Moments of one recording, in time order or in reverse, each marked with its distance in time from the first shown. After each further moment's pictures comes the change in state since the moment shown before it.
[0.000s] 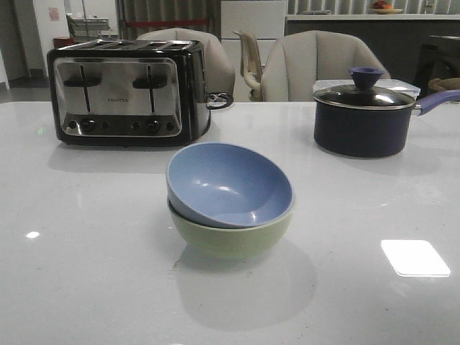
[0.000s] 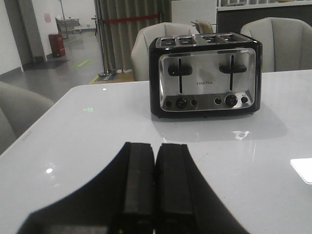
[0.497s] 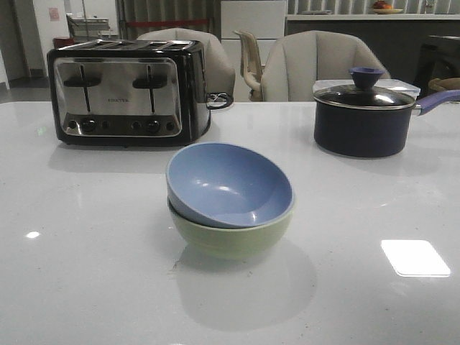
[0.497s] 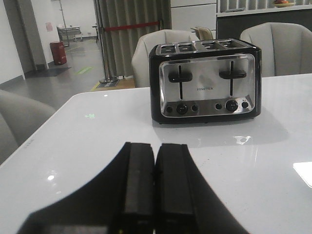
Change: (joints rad) left arm 0.000 0.000 0.000 -0.005 -0.015 0.009; right arm 0.000 0.000 0.000 0.000 0.000 0.000
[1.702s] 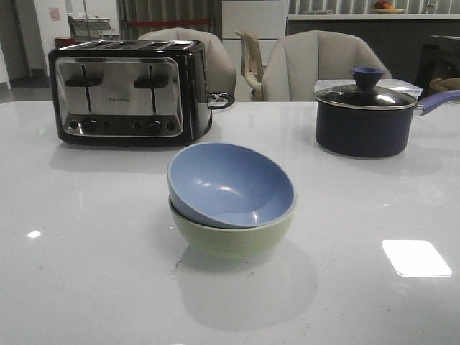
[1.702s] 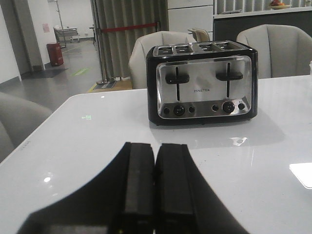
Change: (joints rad) left arm -0.015 0.000 0.000 0.004 -0.005 -0.006; right arm -0.158 -0.262 0.183 -0.020 -0.212 -0.008
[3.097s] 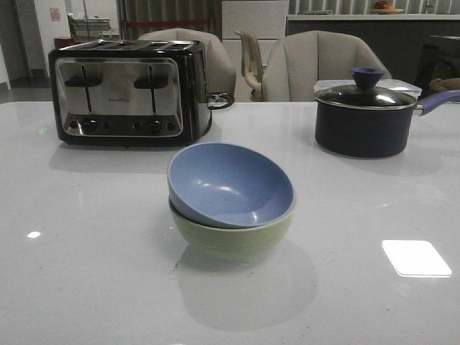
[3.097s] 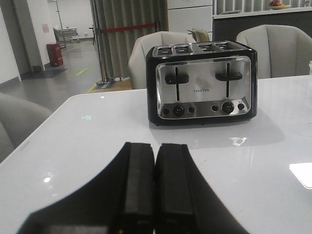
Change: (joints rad) left arm 0.000 0.000 0.000 0.000 -0.001 0.000; right arm -0.294 -0.510 0.497 0.019 -0.521 -0.002
